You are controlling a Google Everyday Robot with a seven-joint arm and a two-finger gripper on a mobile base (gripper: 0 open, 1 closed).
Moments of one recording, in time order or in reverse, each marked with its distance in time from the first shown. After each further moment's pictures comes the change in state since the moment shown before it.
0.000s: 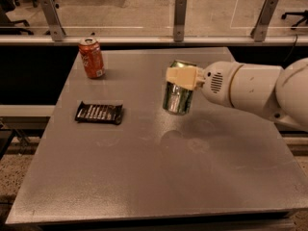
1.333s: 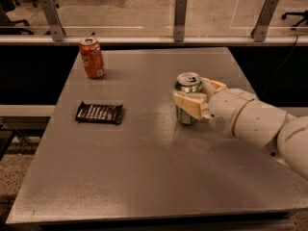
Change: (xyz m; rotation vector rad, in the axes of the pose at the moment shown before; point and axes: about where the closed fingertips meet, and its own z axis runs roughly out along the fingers) arm -0.030 0.022 -0.012 -0.009 0.178 -0.490
